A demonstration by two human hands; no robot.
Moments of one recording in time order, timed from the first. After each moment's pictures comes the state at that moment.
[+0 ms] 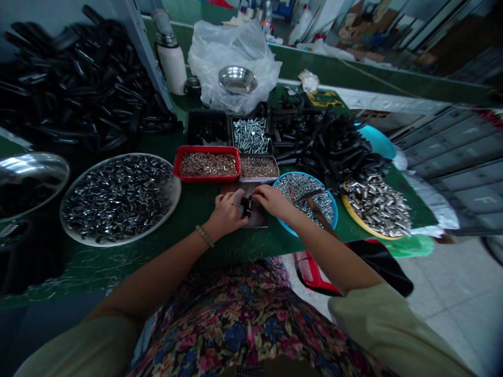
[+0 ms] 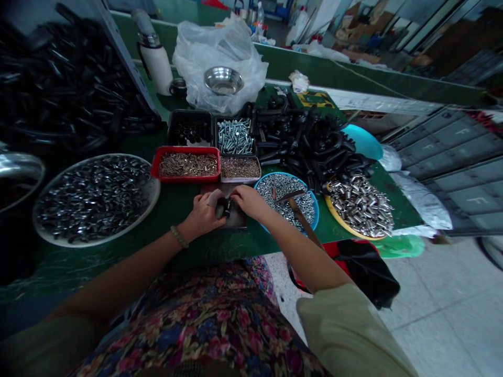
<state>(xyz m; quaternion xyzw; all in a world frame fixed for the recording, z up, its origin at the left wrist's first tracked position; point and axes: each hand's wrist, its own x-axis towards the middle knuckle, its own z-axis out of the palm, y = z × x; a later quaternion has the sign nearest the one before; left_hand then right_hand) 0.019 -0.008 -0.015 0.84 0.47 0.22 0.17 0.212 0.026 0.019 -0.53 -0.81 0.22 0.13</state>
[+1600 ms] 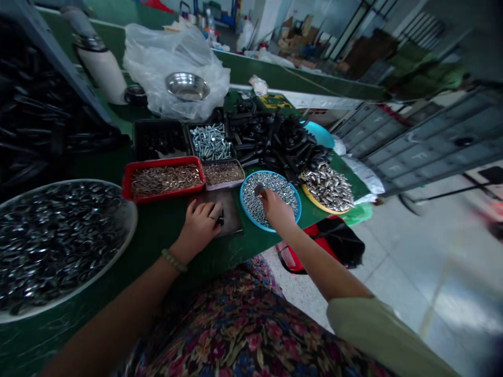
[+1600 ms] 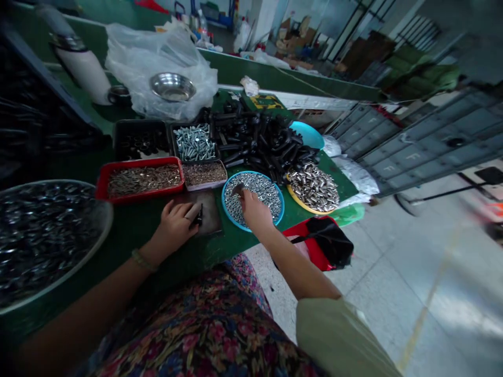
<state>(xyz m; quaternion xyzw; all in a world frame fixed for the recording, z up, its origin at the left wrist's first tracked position) 0.023 -0.002 -0.012 0.87 0.40 0.21 0.16 0.261 -0.041 0.031 -0.77 -0.63 0.04 0.05</state>
